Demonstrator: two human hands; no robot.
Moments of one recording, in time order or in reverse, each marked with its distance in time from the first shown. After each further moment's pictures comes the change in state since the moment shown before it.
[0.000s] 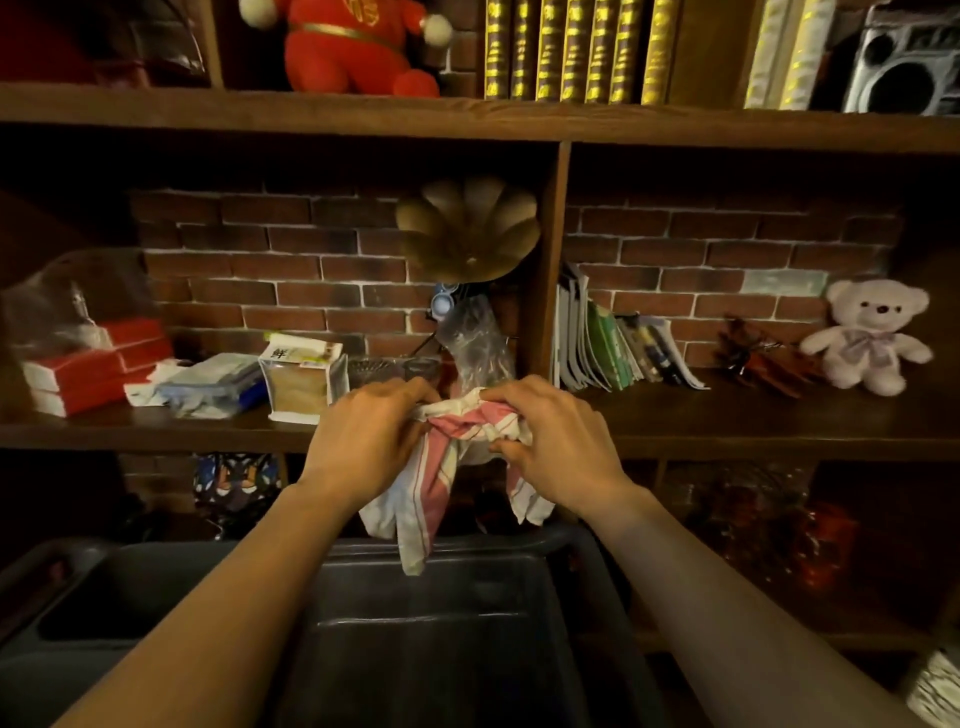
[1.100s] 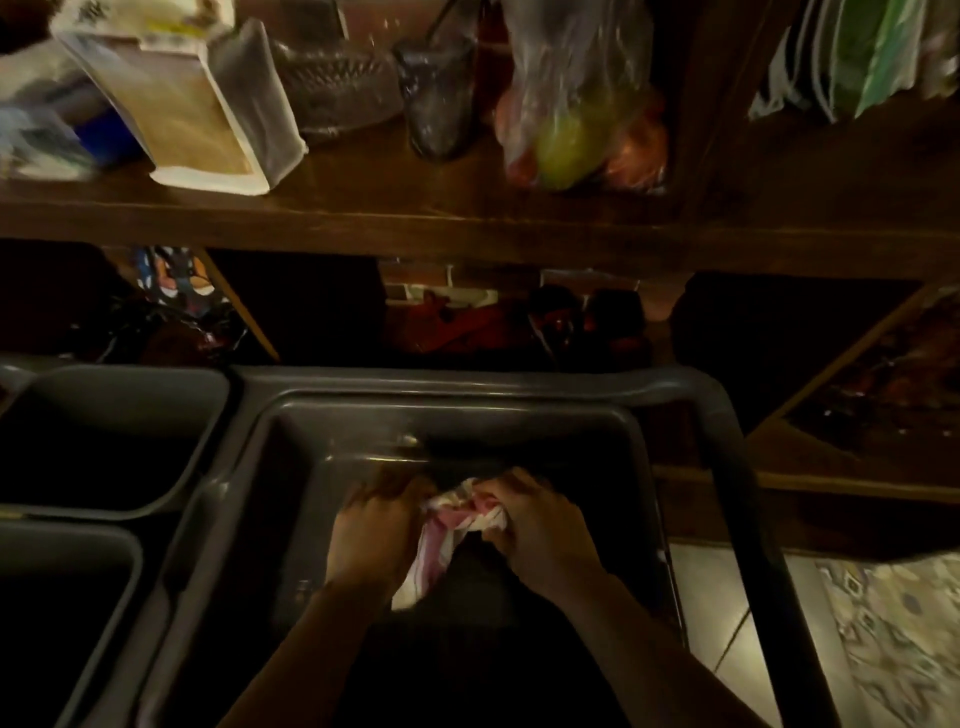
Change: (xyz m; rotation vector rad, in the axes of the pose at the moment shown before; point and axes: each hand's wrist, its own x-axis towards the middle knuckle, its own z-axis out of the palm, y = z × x) left_hand -0.157 -0.099 0.324 0.072 -0.719 -0.379; right_hand -0.124 0.079 0.364 0.293 -0.726 0.259
